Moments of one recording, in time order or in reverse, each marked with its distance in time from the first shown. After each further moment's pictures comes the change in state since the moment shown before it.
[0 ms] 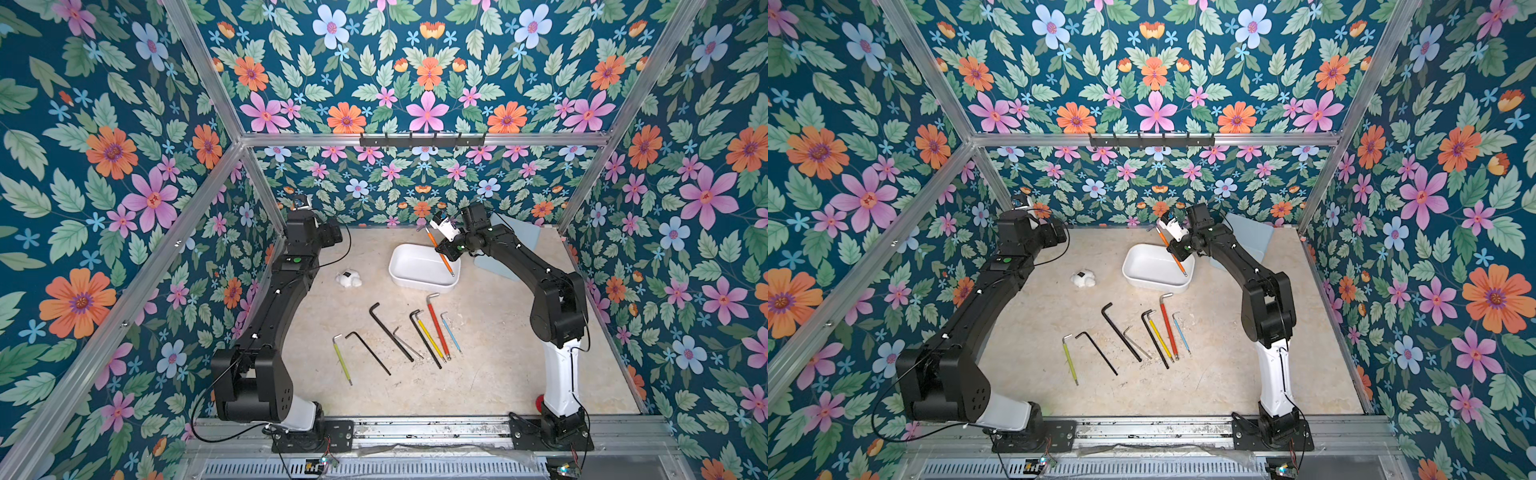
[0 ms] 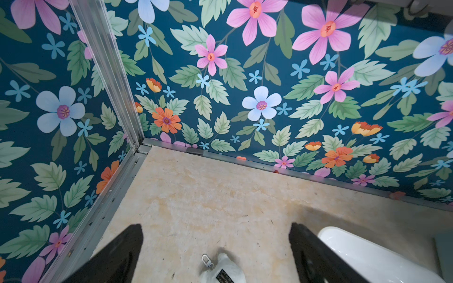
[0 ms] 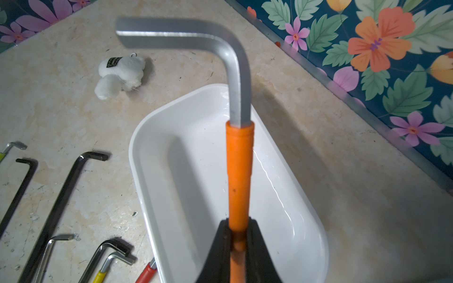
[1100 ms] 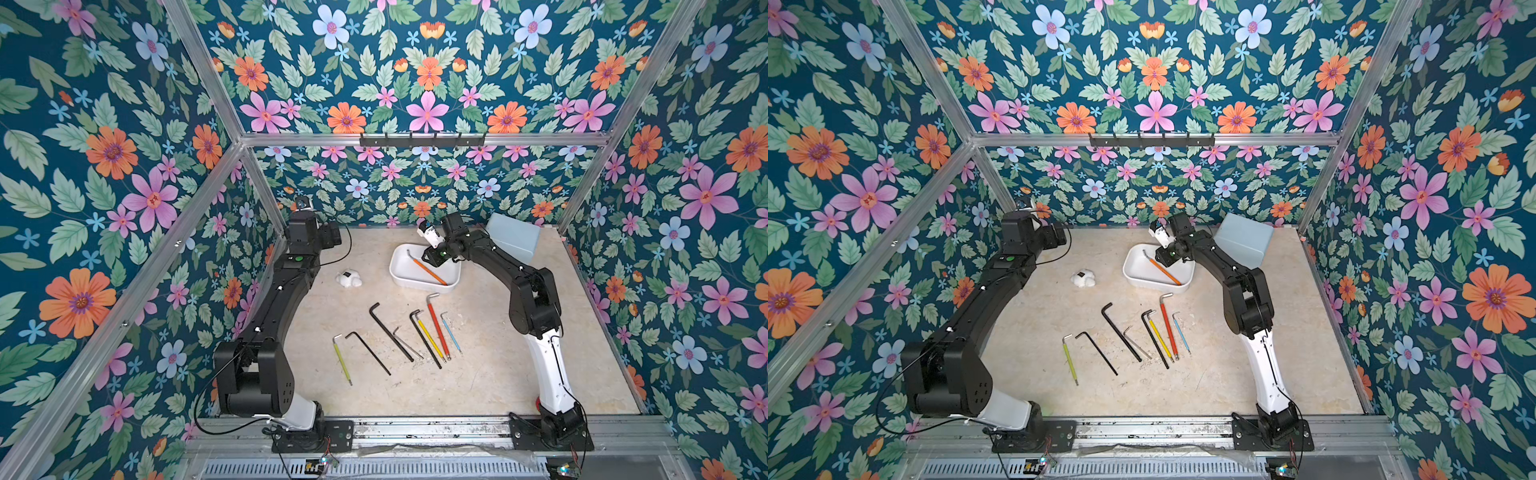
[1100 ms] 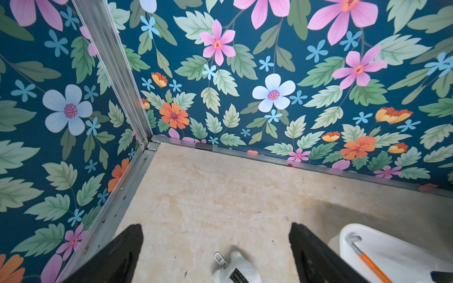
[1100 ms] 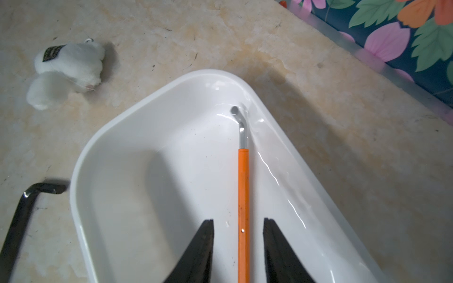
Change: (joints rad) left arm 0.006 0.046 0.014 0.006 -0.025 0.051; right arm 0.072 0.189 0.167 -0.005 0.129 0.137
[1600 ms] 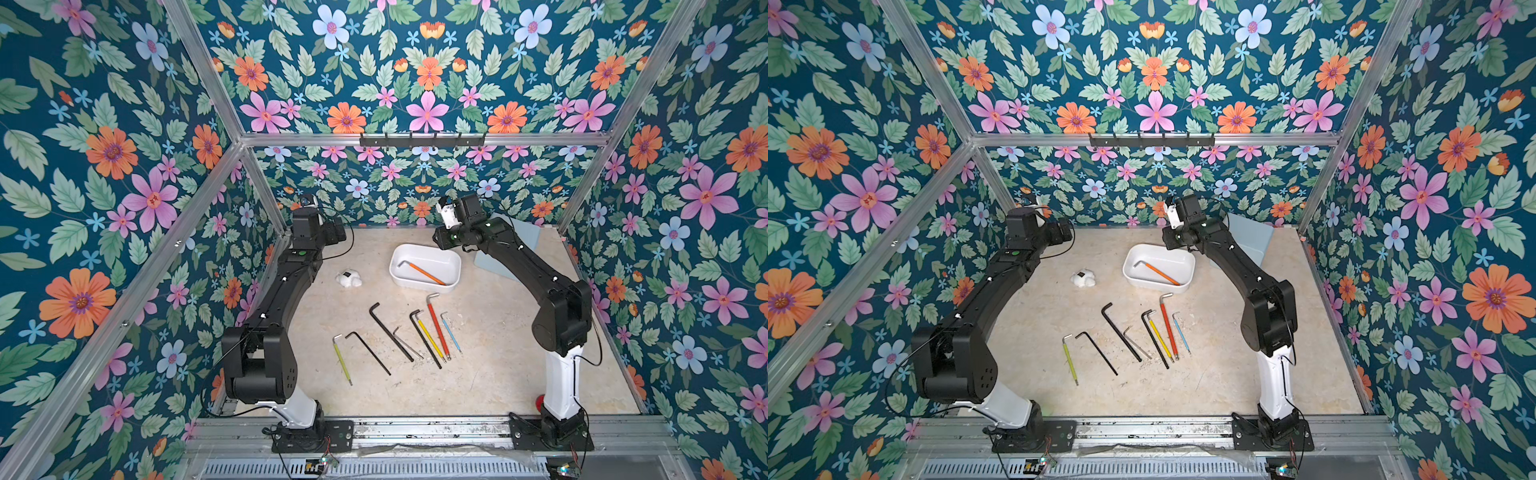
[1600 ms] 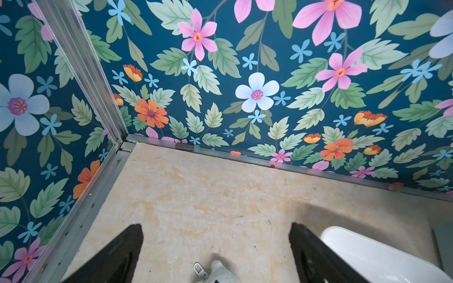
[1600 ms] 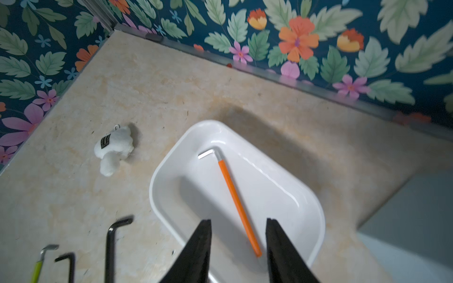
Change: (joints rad) left arm 0.001 0.071 0.035 0.035 0.104 -0.072; right arm 0.028 -0.336 -0.156 -0.101 0.176 0.361
